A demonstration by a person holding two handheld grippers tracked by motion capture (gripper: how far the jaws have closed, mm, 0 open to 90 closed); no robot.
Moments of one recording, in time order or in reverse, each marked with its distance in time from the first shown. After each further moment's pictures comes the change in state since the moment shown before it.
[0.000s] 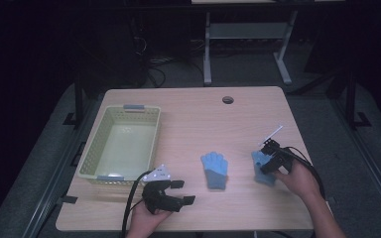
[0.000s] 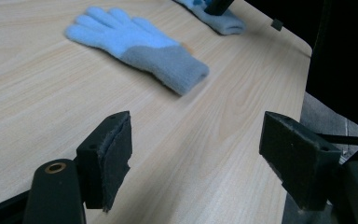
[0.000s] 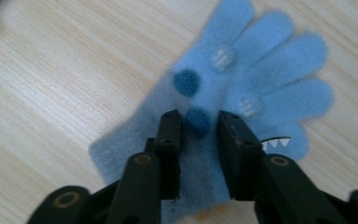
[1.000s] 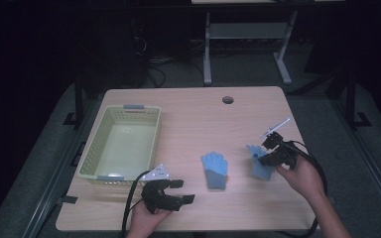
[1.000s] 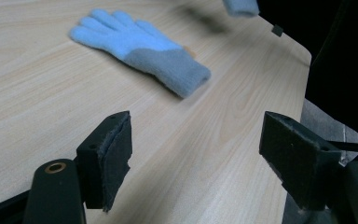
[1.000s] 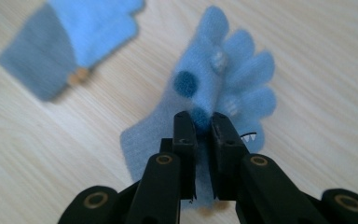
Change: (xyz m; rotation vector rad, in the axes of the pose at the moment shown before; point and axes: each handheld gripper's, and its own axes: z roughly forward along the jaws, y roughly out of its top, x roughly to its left) left arm 0.002 -0.001 -0.001 -0.020 0.000 -0.020; right arm 0.023 0.004 -0.057 -0.153 0.007 -0.047
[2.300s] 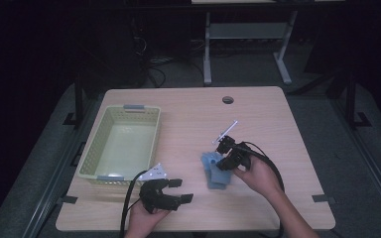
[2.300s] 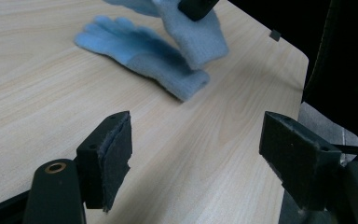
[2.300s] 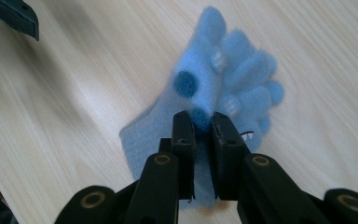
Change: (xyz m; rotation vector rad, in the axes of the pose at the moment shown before) left arm 0.001 0.002 -0.006 -0.011 0.000 0.005; right arm 0.089 0.065 0.037 0.004 0.131 -0.202
